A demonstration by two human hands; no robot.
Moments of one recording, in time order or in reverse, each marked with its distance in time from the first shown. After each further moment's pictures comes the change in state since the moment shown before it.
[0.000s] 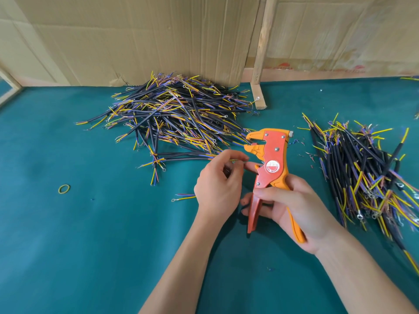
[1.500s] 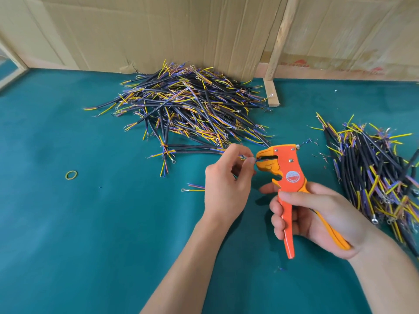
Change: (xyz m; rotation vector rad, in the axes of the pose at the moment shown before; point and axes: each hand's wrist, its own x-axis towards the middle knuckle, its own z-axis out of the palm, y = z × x) left_hand -0.004 -0.016 -0.005 -0.229 0.042 0.211; right_hand -0.012 -0.018 -0.015 -0.076 -0.089 0.282
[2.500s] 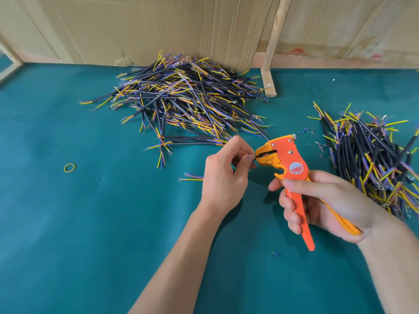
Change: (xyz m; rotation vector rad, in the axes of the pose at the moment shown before) left_hand -0.002 -0.002 -0.001 0.013 -0.117 0.051; right_hand -0.008 -0.004 -0.021 -0.126 -0.047 0.027
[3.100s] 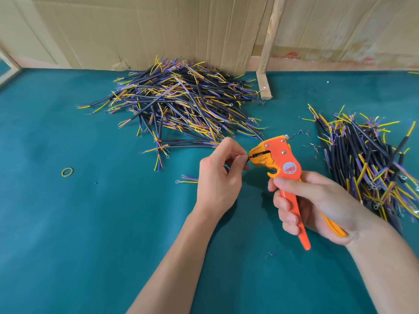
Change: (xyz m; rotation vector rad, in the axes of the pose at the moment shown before) left_hand 0.000 0.001 -0.001 -0.005 0.035 -0.011; right_hand 0.002 0.001 0.014 0.076 0.059 -0.038
